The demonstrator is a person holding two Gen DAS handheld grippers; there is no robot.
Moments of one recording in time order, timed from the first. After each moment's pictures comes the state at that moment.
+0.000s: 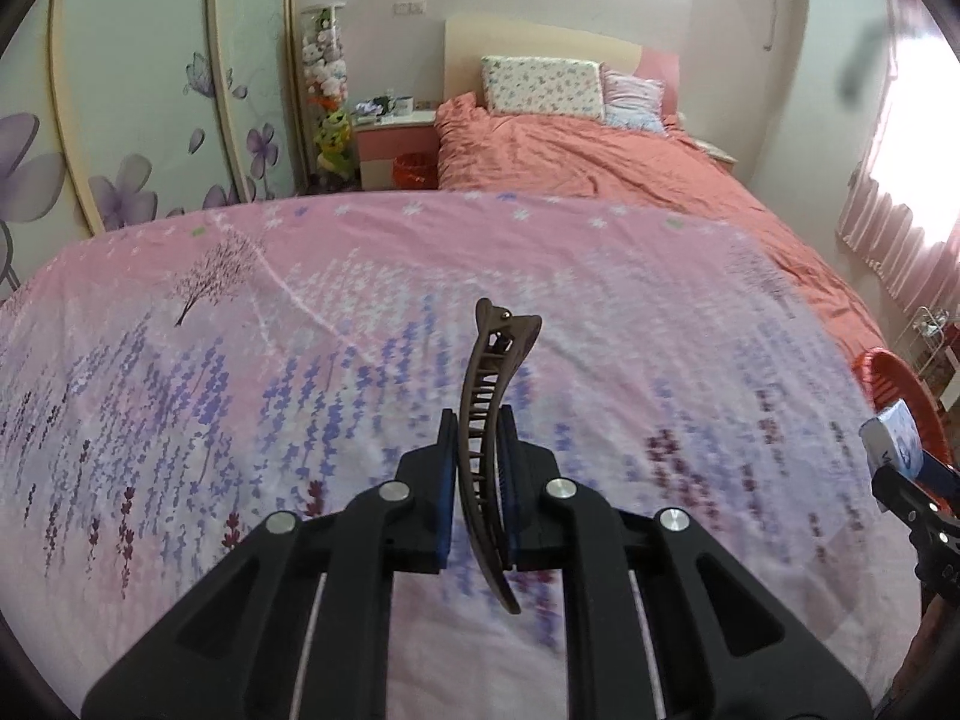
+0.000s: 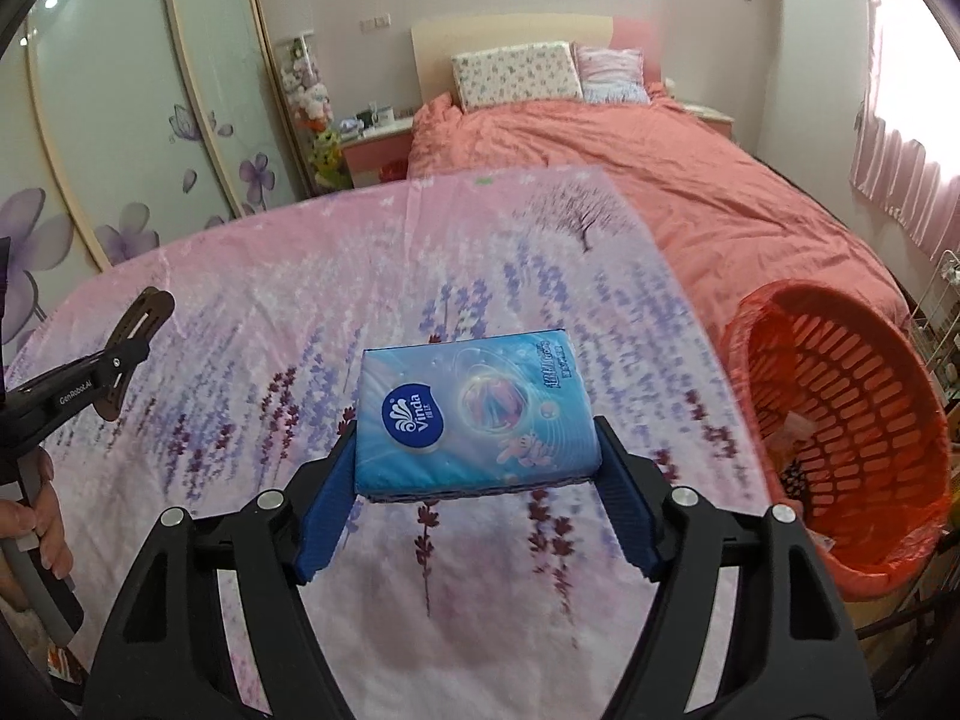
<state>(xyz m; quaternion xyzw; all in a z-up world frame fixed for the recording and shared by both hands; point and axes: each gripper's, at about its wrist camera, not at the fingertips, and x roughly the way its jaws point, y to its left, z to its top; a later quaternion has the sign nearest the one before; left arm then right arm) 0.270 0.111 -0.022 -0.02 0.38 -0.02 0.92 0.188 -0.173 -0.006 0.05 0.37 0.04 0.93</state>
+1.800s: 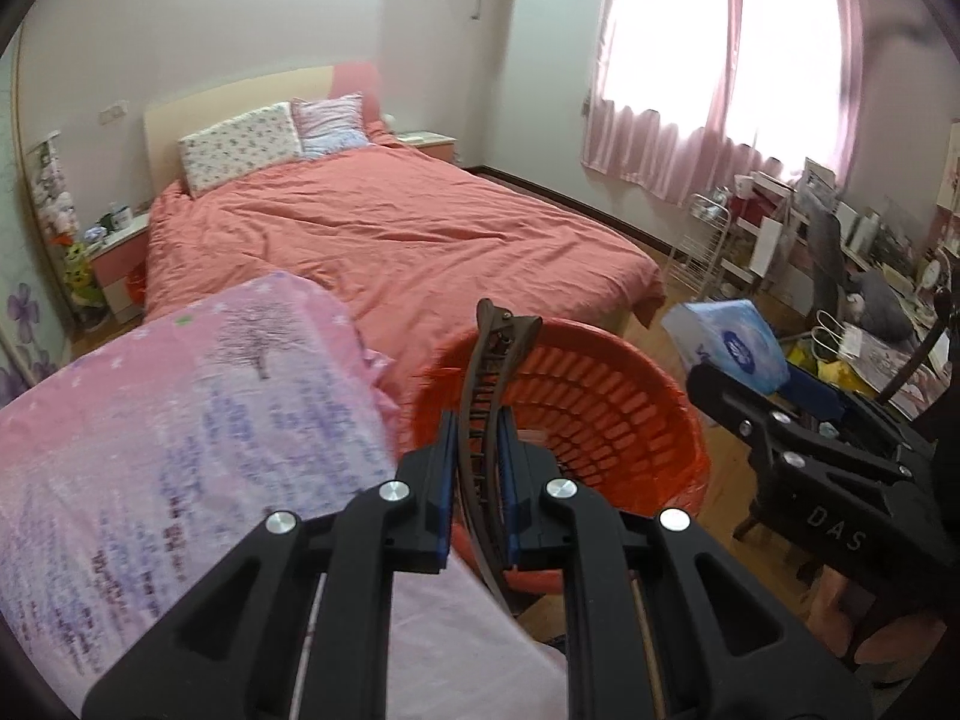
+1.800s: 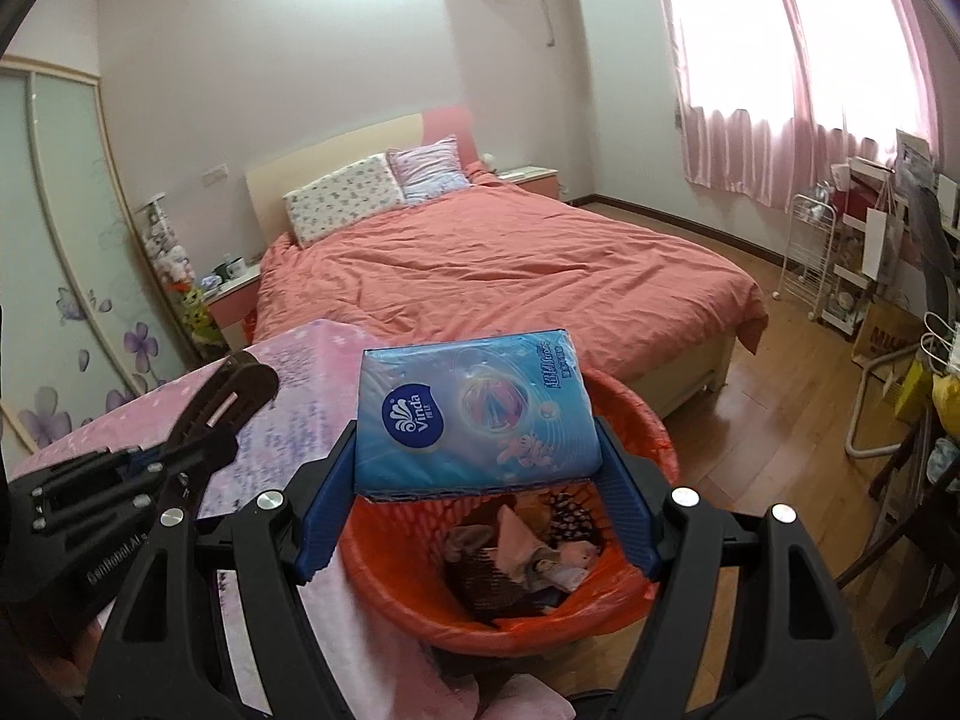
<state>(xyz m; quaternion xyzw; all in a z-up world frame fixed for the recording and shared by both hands) 0.230 -0.248 0.021 0.08 0.34 -0.31 0.88 0.129 -0.394 0.032 0.14 0.26 -0.13 0.95</state>
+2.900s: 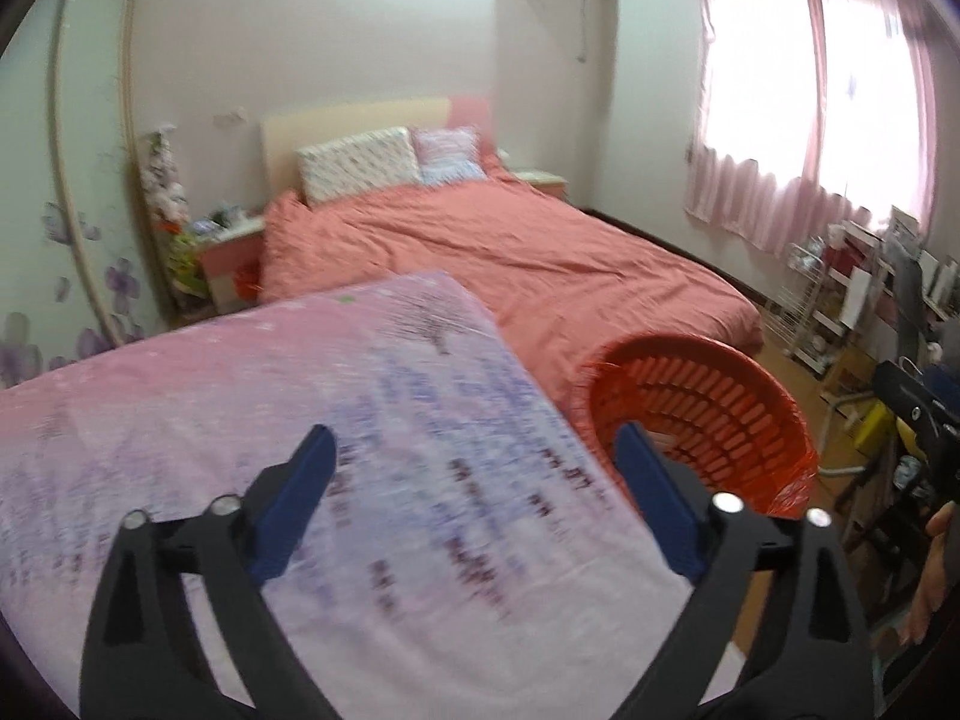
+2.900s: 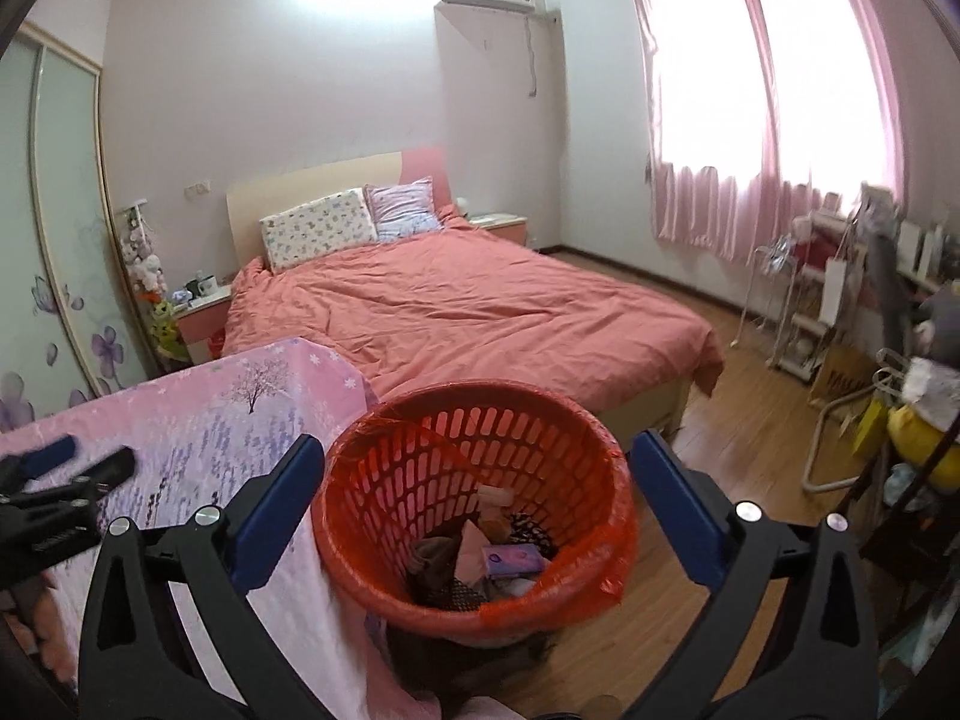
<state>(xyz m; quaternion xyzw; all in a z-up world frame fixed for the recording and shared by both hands) 0.195 -0.125 0.019 0.06 0.28 -0.17 0.94 0.072 -0.351 0.047 0.08 0.21 -0.20 0.96</state>
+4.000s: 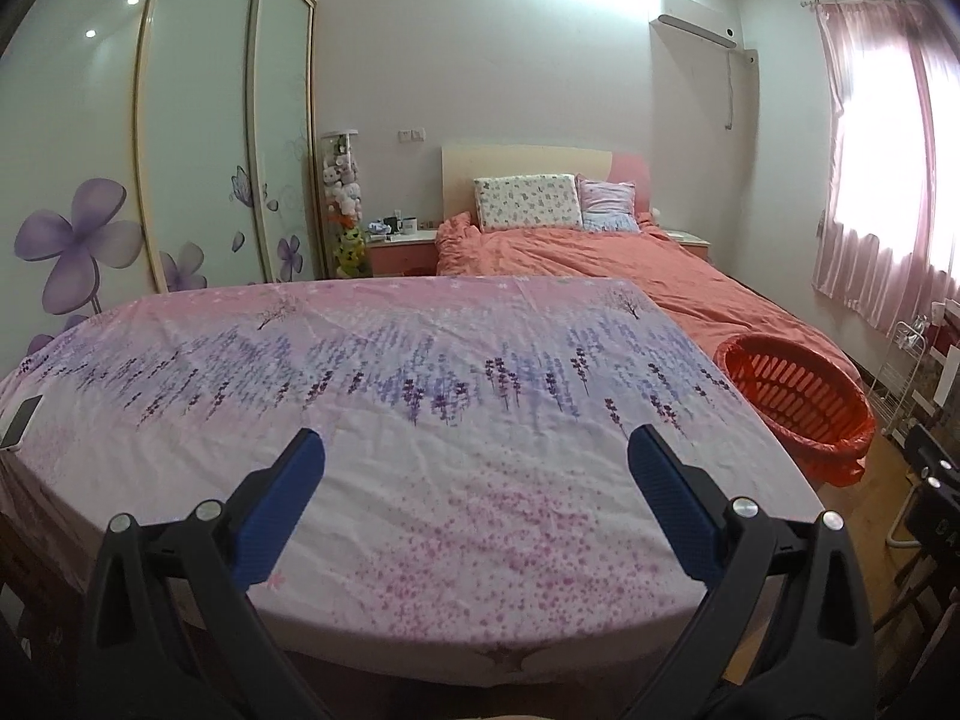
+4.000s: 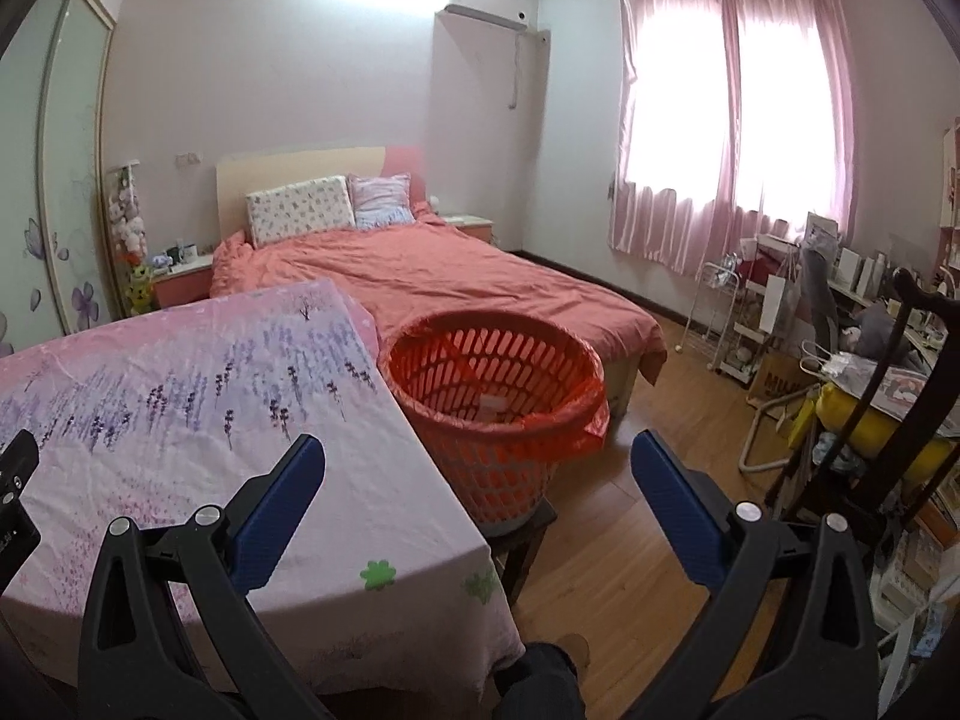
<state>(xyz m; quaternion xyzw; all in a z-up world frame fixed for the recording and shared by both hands) 0.019 0.021 0.007 0.00 0.23 0.00 0.97 -0.006 -0.229 0.024 0.04 0.22 -0.25 0.94</state>
